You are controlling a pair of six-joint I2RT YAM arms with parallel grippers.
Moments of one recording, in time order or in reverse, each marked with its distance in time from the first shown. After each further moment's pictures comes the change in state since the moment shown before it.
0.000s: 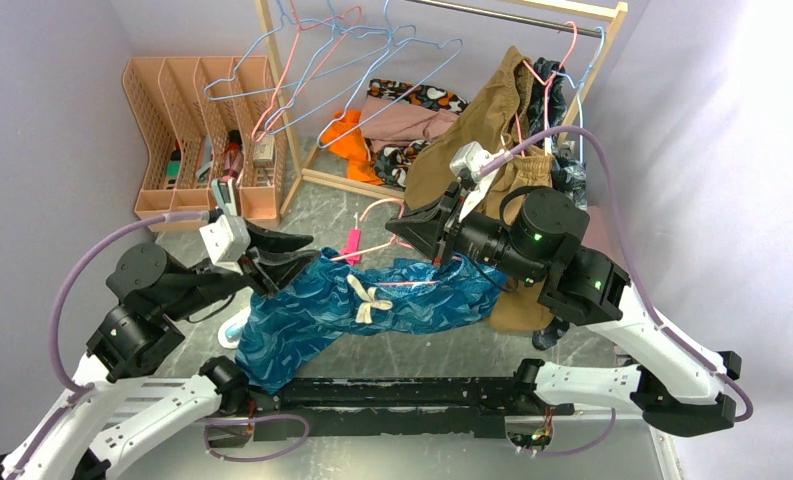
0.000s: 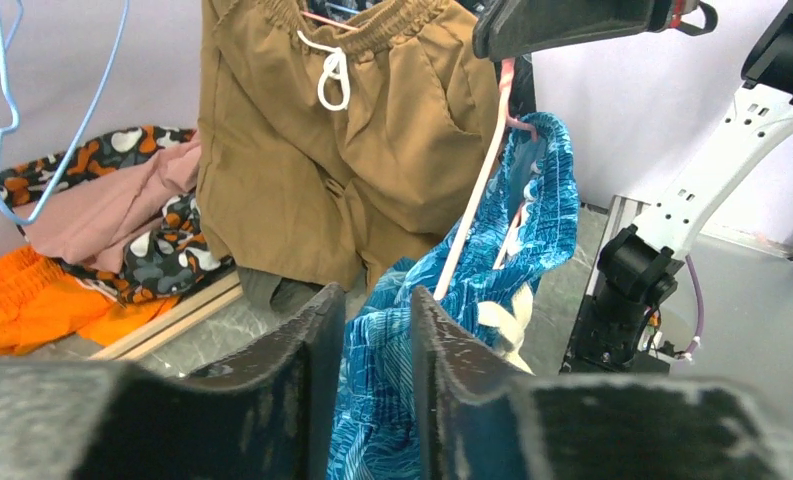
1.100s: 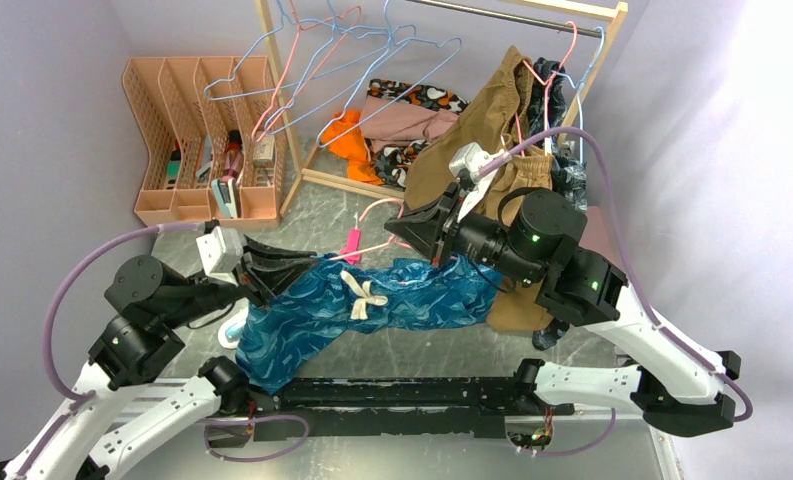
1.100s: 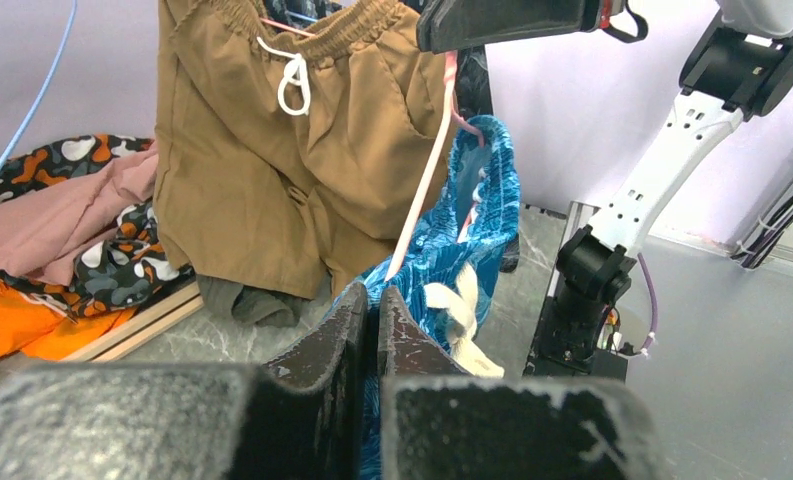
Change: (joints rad) left arm 0.000 -0.059 -0.074 0.060 0.064 -0.064; right arm 0.000 -0.002 -0.018 0.017 0.007 0.004
